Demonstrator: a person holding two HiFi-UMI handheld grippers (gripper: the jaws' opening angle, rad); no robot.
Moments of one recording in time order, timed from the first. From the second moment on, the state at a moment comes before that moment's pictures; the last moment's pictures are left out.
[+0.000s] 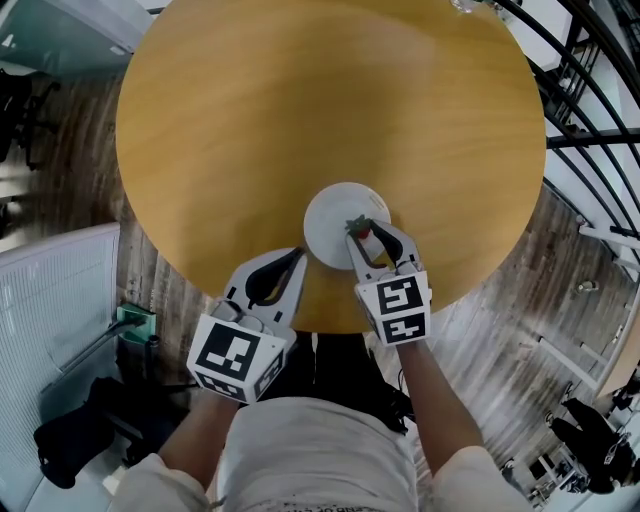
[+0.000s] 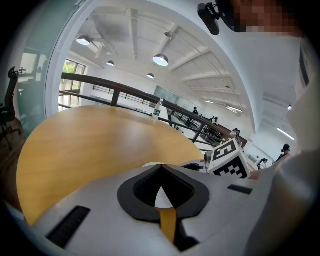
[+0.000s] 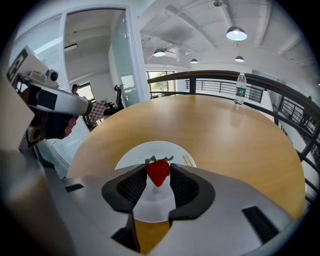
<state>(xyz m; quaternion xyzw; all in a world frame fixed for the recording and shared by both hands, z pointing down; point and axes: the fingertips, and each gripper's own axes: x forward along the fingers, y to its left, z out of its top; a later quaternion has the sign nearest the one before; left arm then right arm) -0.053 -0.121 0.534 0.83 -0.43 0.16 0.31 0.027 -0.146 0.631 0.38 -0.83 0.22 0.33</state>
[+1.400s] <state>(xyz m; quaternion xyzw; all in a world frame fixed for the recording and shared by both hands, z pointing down) -0.066 -0.124 0.540 0.82 -0.45 0.15 0.32 0.020 -0.151 0.651 0.39 -0.82 0.20 0.37</state>
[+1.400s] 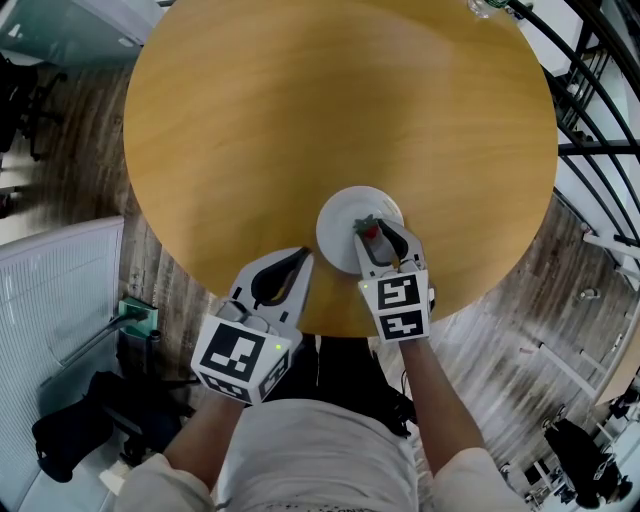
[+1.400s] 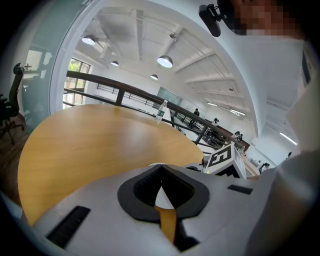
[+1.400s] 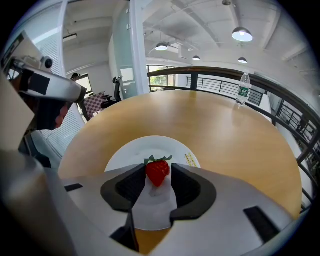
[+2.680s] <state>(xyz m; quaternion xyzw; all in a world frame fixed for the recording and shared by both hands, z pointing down) -0.070 -0.064 0.414 0.84 -0.47 0.13 0.23 0.047 -0.086 0.478 0.41 -0.86 0.20 0.24</state>
